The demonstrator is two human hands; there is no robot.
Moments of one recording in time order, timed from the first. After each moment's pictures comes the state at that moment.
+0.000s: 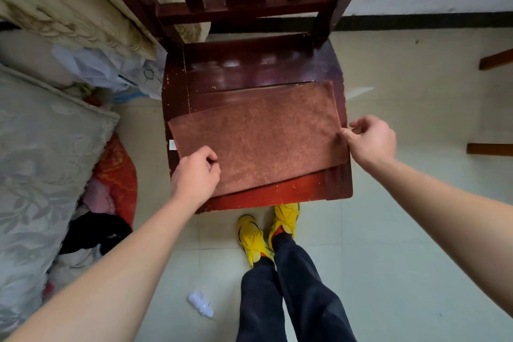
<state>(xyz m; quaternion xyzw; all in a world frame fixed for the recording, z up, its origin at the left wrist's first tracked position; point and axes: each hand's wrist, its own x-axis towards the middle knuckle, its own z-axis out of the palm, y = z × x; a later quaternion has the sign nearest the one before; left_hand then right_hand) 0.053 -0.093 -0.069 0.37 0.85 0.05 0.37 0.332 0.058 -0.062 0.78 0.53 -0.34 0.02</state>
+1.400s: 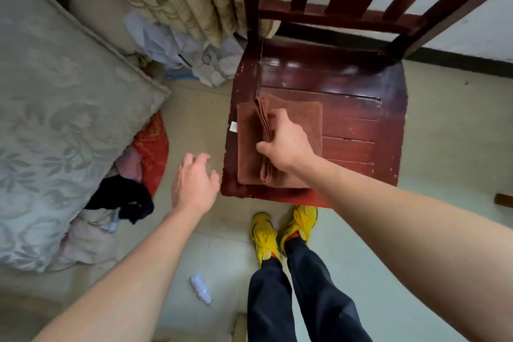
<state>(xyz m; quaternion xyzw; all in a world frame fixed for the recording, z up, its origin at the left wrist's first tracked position) -0.007 -0.178 -0.046 0.30 0.90 0.03 0.31 0.113 -0.020 -0.032 0.51 0.71 -0.47 0.09</state>
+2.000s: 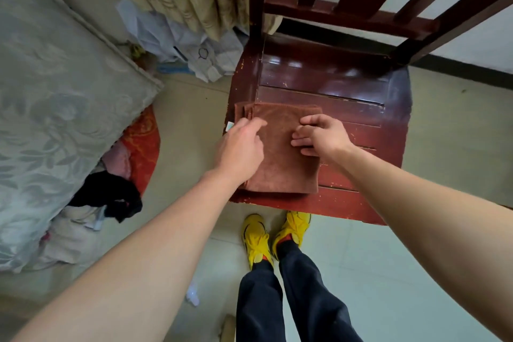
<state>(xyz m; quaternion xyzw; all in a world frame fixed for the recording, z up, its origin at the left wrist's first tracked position) 0.017 -0.090 -0.052 0.41 0.83 0.17 0.33 0.150 0.029 -0.068 0.64 0.42 -0.65 0.01</state>
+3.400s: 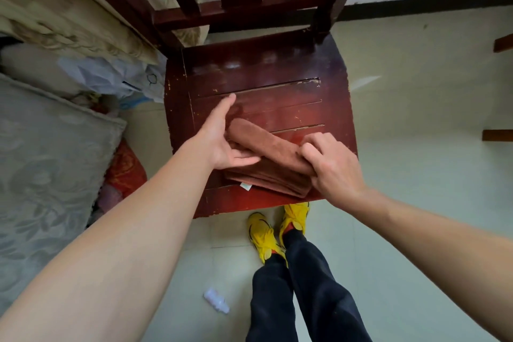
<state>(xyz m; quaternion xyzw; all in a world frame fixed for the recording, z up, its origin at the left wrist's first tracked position) 0.060 0.008 -0.041 -0.22 0.63 0.27 0.69 0.299 -0.003 -0.061 0.41 0.89 -0.19 -0.01</state>
